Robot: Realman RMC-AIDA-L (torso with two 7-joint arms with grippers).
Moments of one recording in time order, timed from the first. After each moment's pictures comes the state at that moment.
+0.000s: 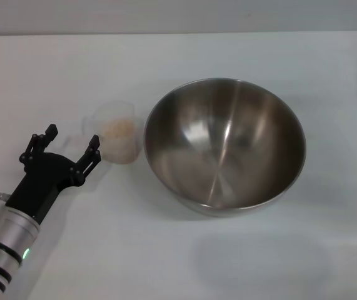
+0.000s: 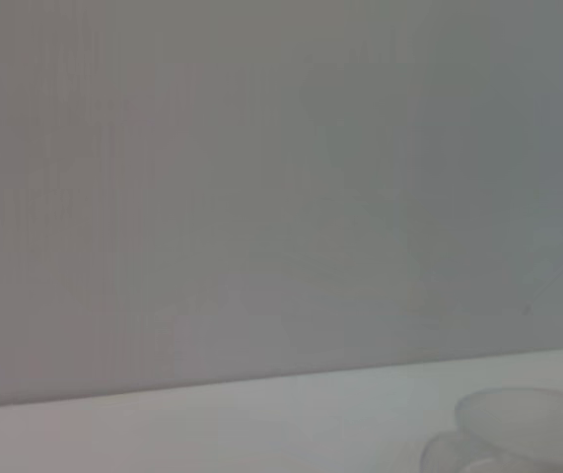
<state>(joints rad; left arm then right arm) -0.26 -2.08 -0.46 -0.36 2.20 1.14 -0.04 0.45 2.07 -1.93 -0.19 0.65 -1.56 0.33</state>
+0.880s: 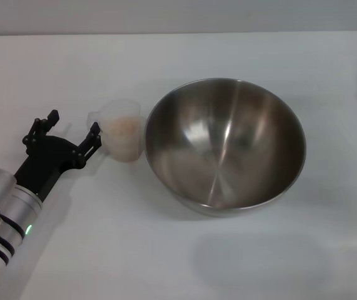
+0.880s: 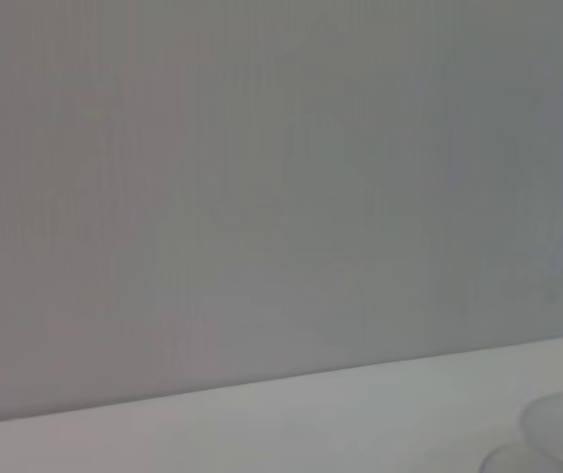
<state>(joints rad) -0.34 -2.08 -0.52 -0.32 2.20 1.04 -0.04 0.45 2.07 -1.93 -0.18 0.64 -1.56 0.33</state>
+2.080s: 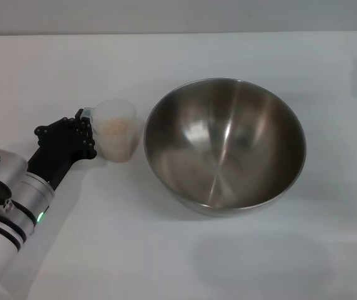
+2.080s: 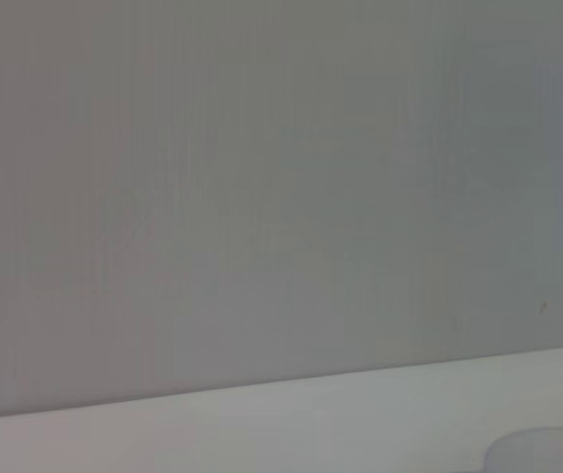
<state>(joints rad) -0.38 -2.08 -0.54 -0.36 2.20 0.98 -0.05 0.46 2.07 -1.93 -0.19 0.64 -1.52 0.33</state>
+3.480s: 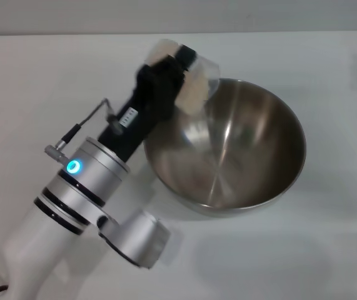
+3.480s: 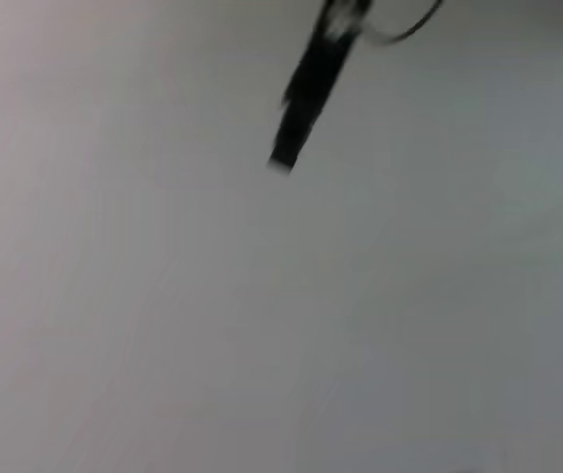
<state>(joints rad) -0.49 -2.08 -0.35 -0.57 2.25 1.28 1.71 0.49 2.06 -1.92 -0.19 0.65 -1.50 0.33</state>
